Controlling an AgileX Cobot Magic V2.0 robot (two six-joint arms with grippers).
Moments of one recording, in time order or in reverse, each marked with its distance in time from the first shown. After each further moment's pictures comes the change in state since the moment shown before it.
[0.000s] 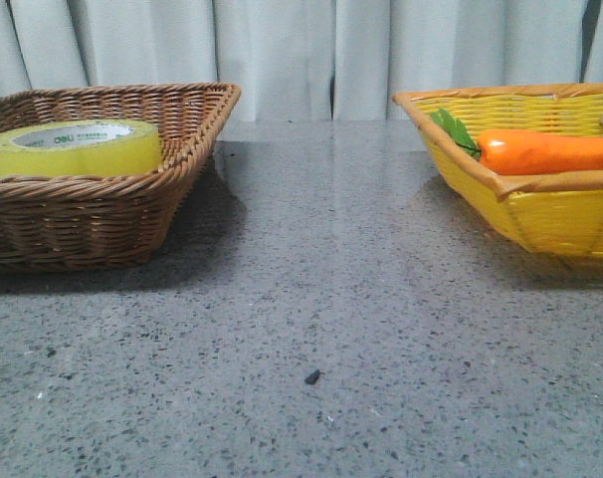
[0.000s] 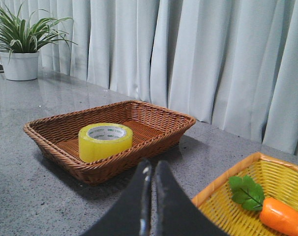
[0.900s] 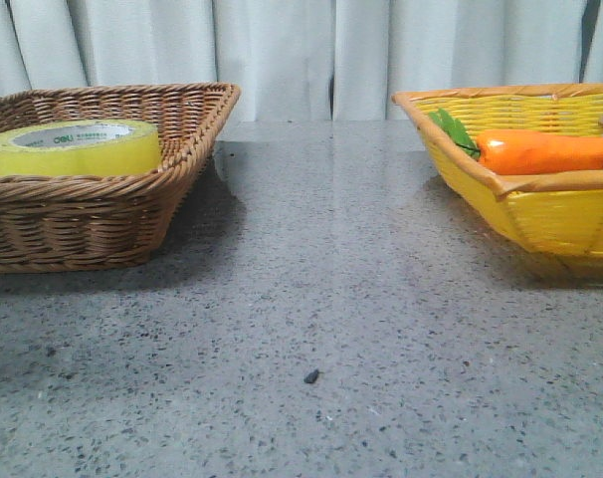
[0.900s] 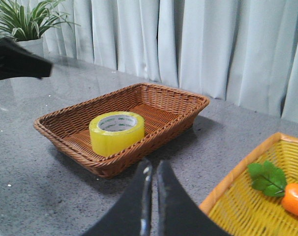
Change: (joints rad) left arm 0.000 0.622 -0.406 0.016 0.130 0.000; right arm 0.000 0.153 -0.095 0.085 0.037 0.000
